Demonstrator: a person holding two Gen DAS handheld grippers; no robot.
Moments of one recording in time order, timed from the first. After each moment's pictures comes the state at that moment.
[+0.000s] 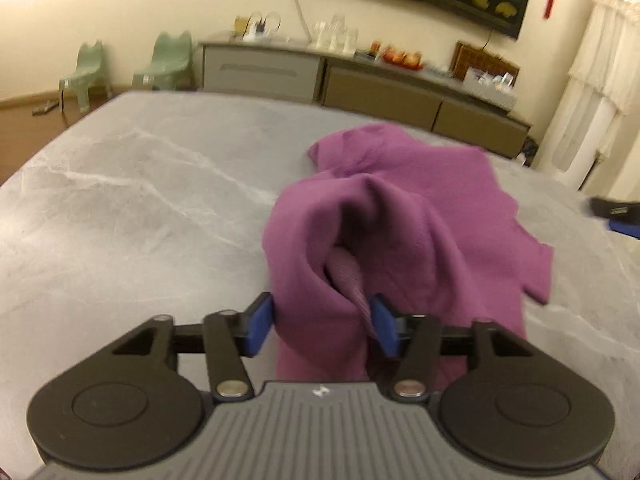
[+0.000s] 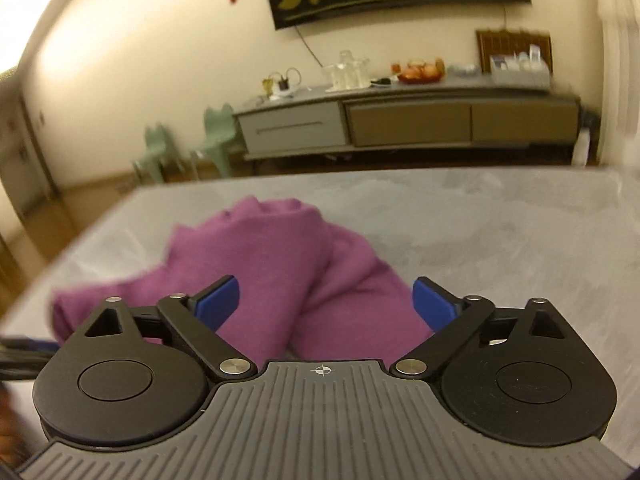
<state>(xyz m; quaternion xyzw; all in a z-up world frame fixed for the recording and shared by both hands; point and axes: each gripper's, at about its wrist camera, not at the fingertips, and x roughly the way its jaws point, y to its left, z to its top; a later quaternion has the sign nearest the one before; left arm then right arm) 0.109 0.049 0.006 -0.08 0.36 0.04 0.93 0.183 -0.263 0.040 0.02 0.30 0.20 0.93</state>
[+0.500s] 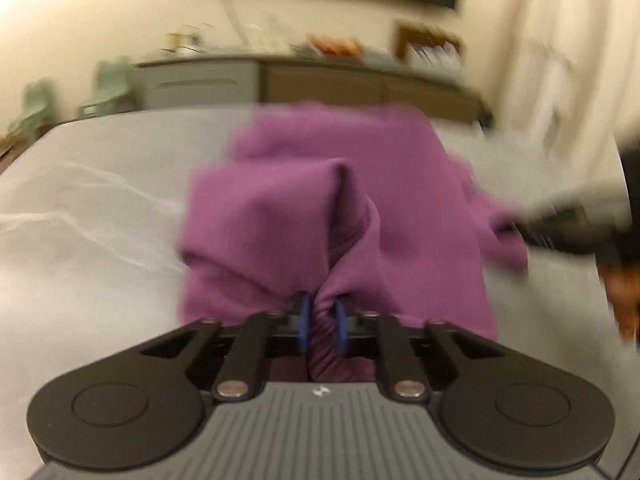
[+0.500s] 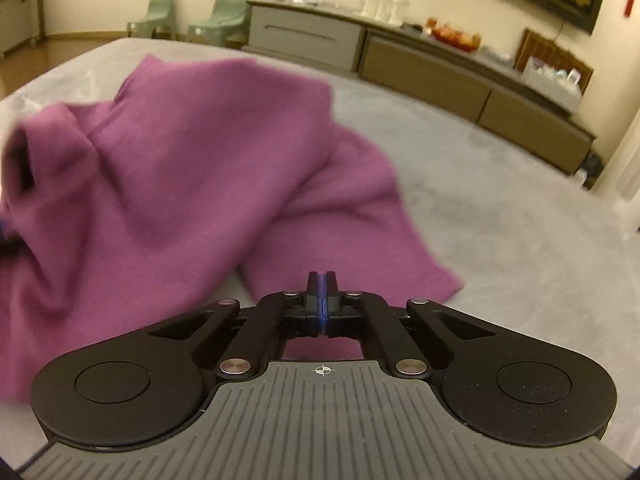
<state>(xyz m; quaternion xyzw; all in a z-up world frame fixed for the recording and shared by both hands) 0.130 0.026 0.008 -0.07 0.34 0.02 0.94 0.230 -0.210 -0.027 -0.17 0.36 0.18 0.90</state>
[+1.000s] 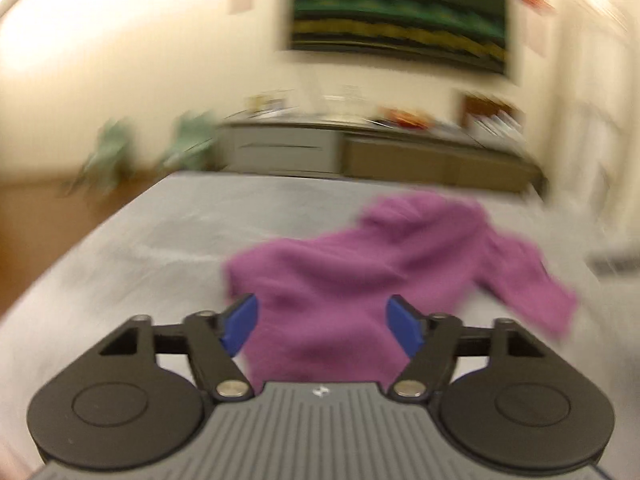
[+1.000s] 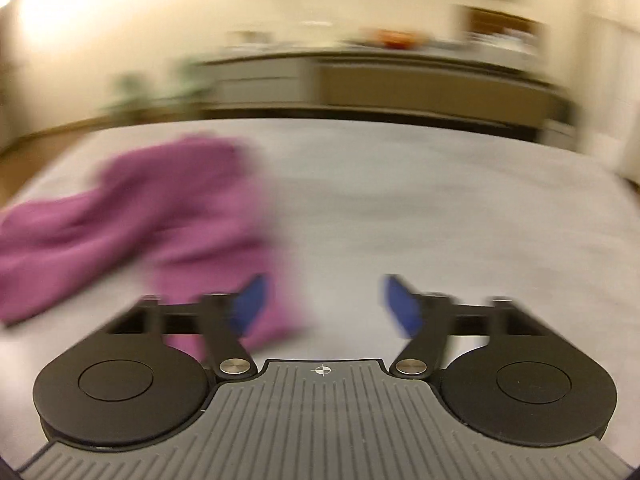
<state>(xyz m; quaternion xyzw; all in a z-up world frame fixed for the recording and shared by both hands) 0.042 0.051 0.031 0.05 0.29 0.05 0.96 0.205 -0.276 0.004 -0.05 0.34 0.19 0.92</state>
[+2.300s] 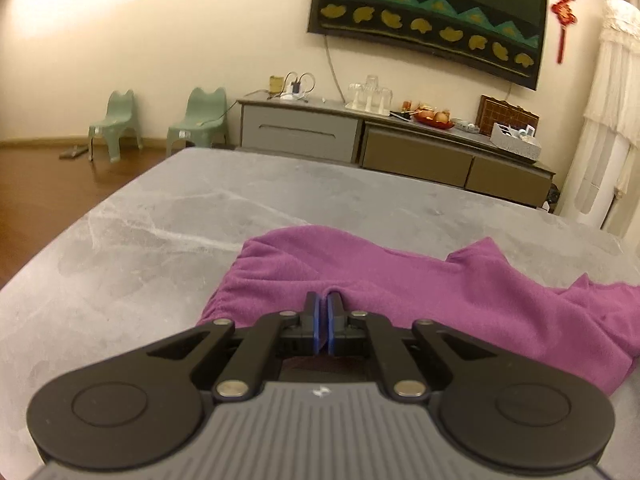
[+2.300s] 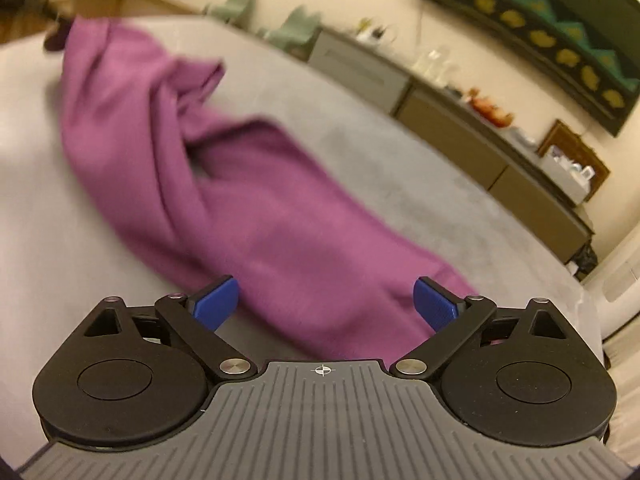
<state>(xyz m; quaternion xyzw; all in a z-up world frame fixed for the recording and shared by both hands) 0.051 0.145 0.030 -0.06 0.29 0.09 0.95 0.132 -0.307 -0.018 -0.29 0.29 0.27 0.87</state>
